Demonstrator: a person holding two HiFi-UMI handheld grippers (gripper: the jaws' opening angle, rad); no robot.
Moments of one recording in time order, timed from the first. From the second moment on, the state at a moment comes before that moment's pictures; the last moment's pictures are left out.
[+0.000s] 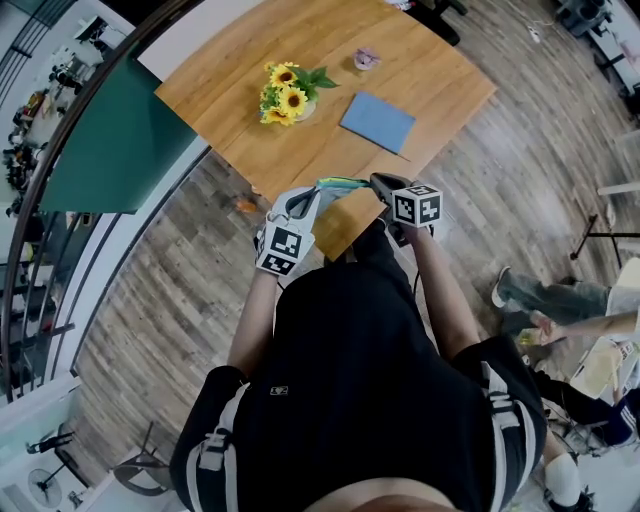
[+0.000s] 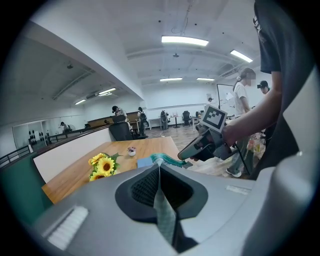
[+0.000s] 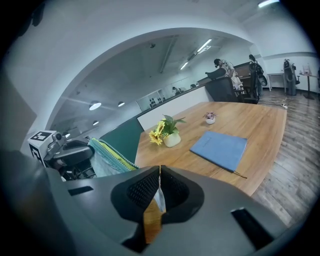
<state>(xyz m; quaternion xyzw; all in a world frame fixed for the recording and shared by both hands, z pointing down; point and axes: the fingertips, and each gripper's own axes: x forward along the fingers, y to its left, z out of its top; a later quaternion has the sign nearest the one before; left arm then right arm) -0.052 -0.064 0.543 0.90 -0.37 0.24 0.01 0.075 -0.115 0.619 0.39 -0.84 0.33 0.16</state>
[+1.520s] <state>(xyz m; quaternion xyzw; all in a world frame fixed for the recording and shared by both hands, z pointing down) -0.085 -0.078 0.548 0.90 -0.38 0.23 0.03 0.082 -0.111 0.624 0.42 -0.84 0.25 0.22</state>
